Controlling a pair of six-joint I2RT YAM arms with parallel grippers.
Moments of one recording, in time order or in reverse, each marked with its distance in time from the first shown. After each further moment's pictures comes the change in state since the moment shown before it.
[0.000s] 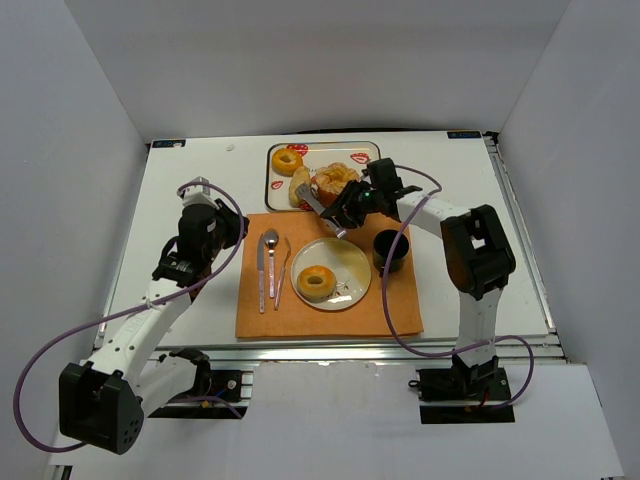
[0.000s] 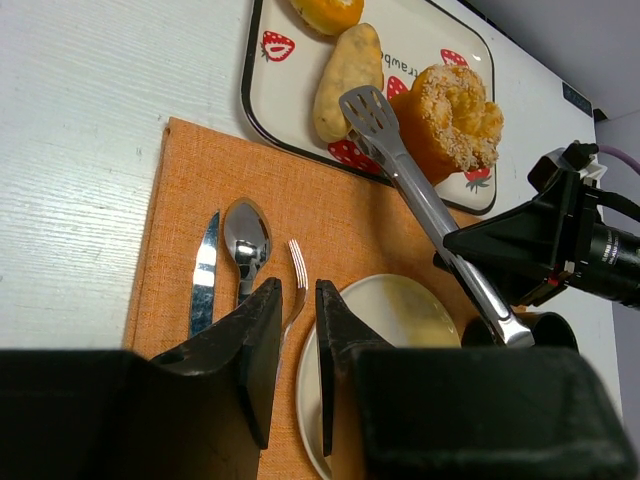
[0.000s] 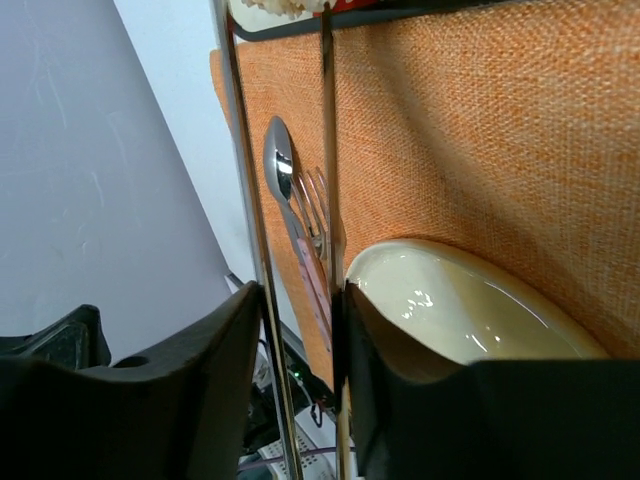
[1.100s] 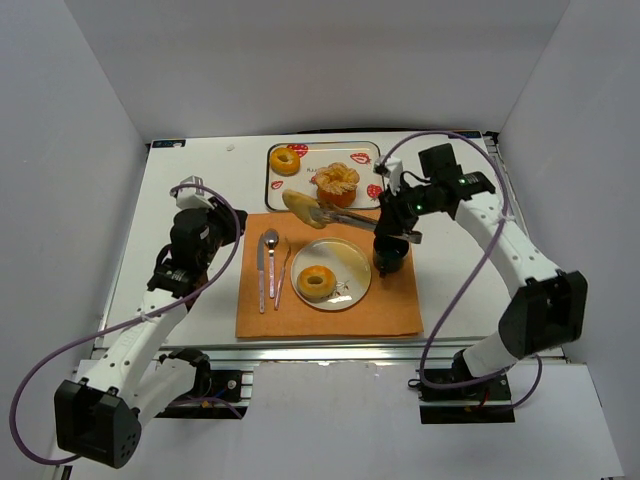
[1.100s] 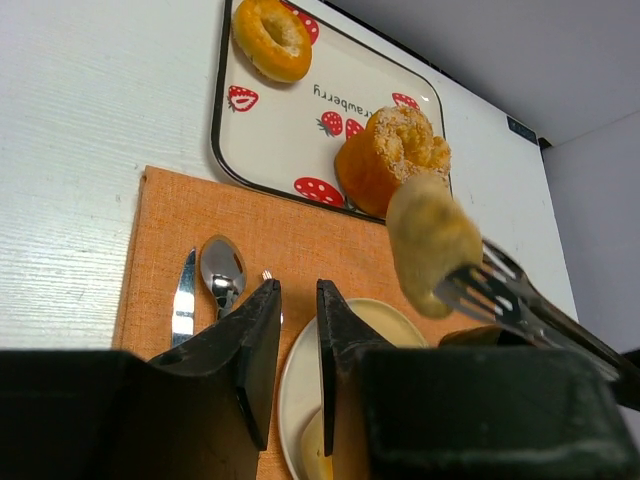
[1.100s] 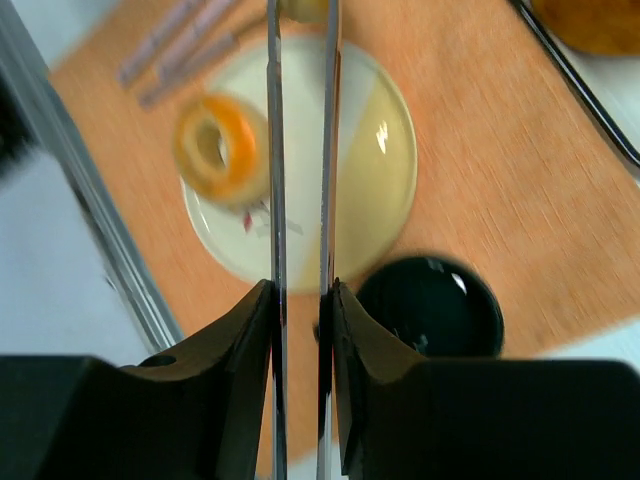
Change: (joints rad) left arm 0.001 -0.079 -0.029 0.083 0.003 0.021; right arm -0.115 -0.453 0.024 -0.666 -0.121 -1.373
